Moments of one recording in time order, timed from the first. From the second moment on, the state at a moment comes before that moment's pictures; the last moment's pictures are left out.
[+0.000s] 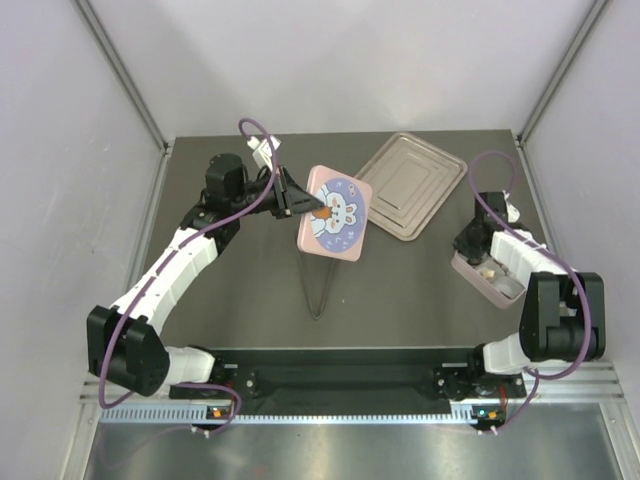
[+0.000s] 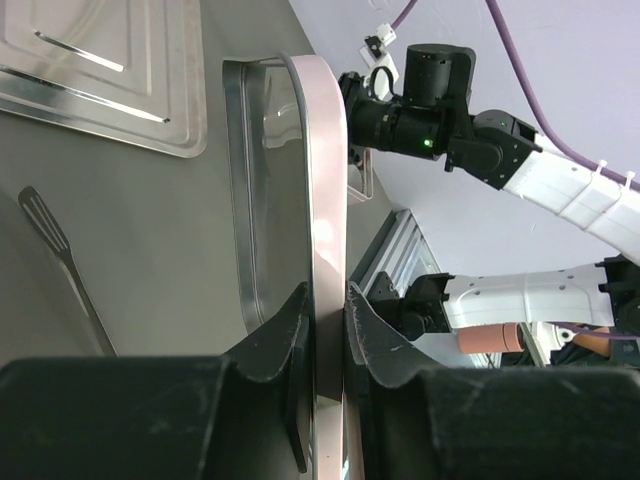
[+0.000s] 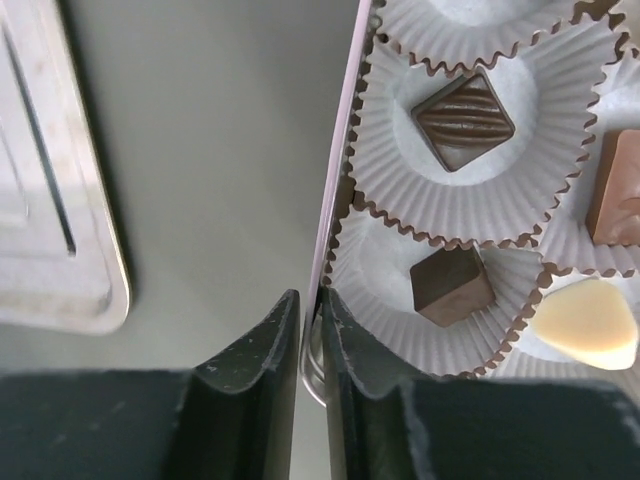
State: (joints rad) left arm -0.34 1.32 1.10 -0.05 0.79 -0.72; right arm -0.02 1.45 0.83 -0.38 0.11 0.73
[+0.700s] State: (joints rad) left arm -0.34 1.37 1.10 0.03 0.80 -0.80; right arm 0.20 1.34 0.78 -0.41 0.06 0.63
